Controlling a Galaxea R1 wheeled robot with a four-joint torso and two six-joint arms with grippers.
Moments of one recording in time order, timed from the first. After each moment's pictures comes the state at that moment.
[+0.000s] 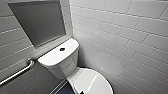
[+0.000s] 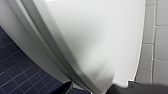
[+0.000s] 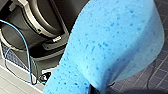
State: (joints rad) left arm 0.80 2.89 -2.07 -0.54 0.02 -0.11; right arm -1.89 2.94 -2.67 -0.63 0.45 0.76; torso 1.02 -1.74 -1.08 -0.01
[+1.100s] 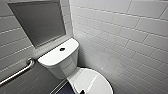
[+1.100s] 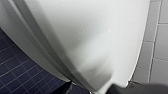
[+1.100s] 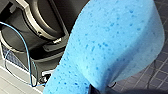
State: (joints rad) left arm 0.78 2.90 -2.08 -0.59 0.09 -0.13; right arm -1.88 2.94 -2.67 -0.63 0.45 0.76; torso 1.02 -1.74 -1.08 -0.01
